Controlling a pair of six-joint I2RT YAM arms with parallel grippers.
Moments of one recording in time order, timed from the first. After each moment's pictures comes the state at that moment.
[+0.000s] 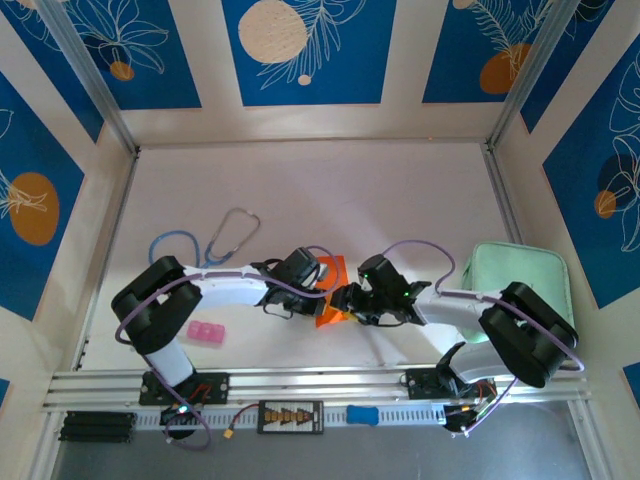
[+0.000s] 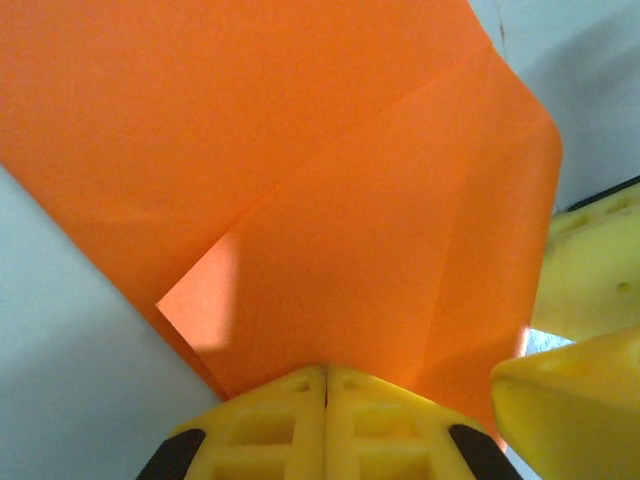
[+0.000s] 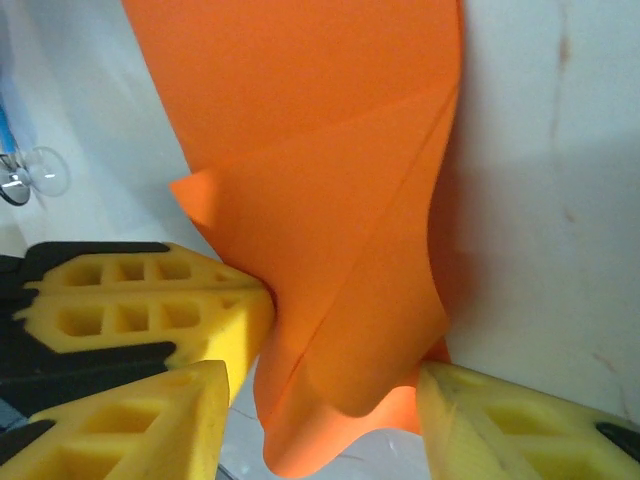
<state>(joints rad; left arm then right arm) -0.89 1.68 0.83 -0.22 0.29 -0.59 0.73 1.36 0.43 0.03 -0.39 1.14</state>
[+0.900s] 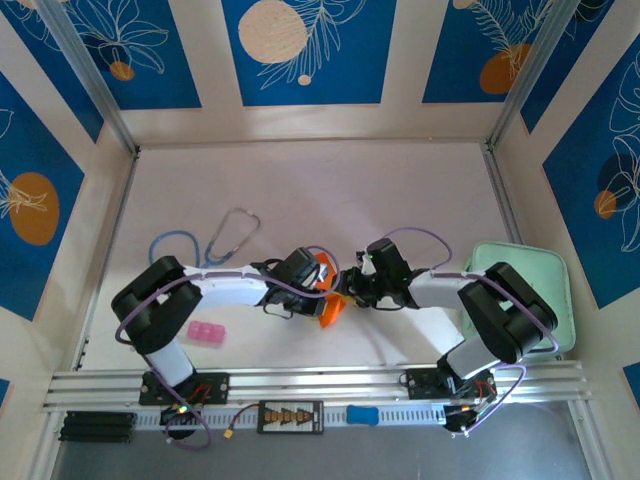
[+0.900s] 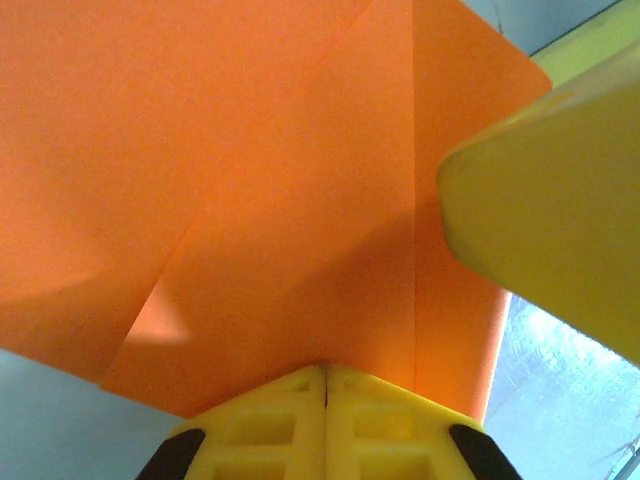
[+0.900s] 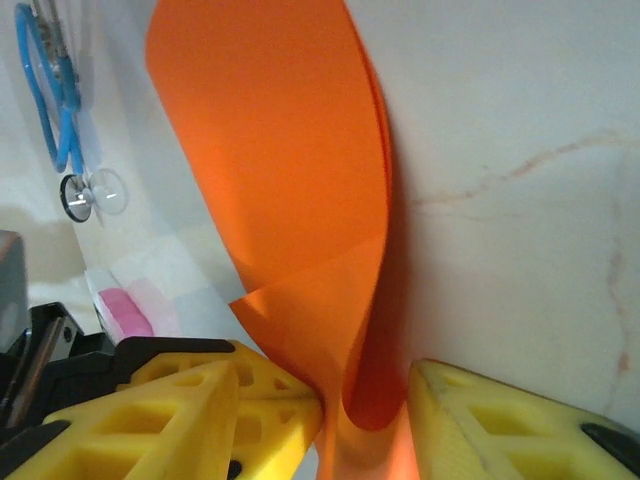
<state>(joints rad) -0.89 1.68 0.83 -0.22 0.29 -0.59 0.58 1.51 0.50 0.15 -0.55 0.98</state>
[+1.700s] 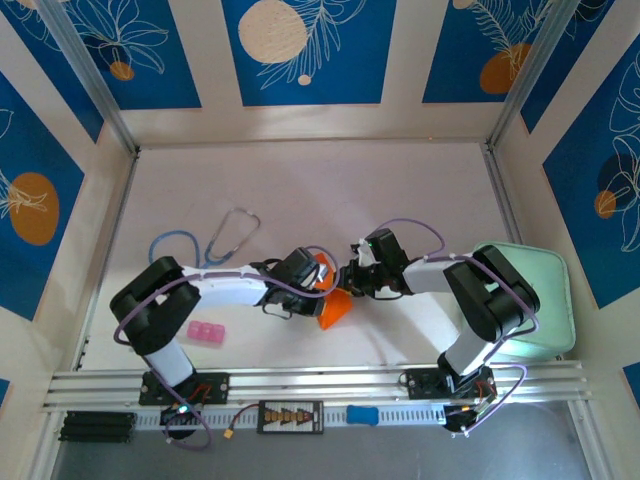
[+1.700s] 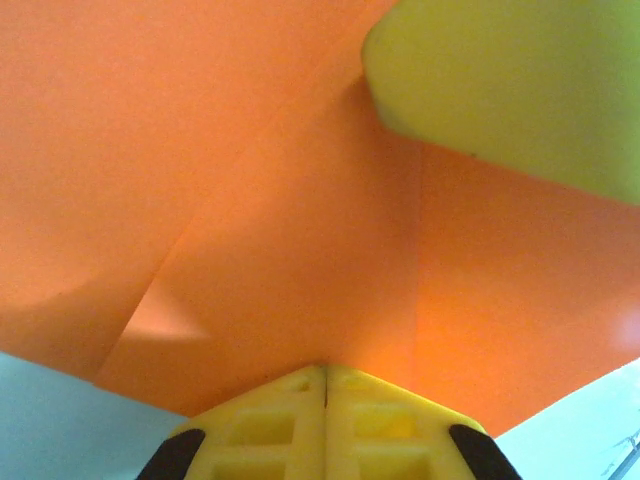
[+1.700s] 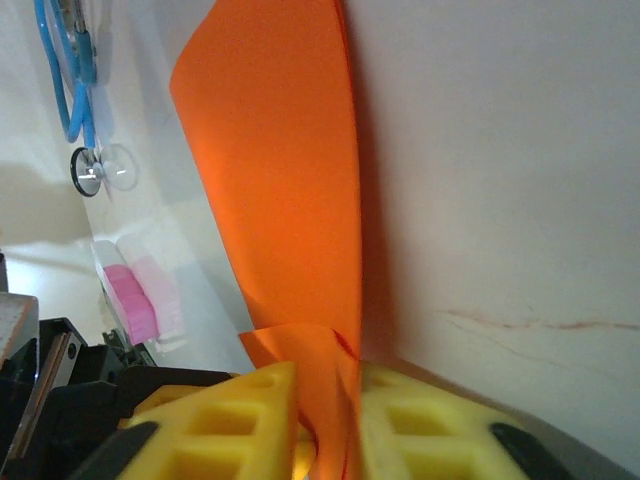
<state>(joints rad) -0.89 1.67 0.83 -0.25 0.29 -0.59 0.51 1.64 0.59 0.15 -0.68 0.84</state>
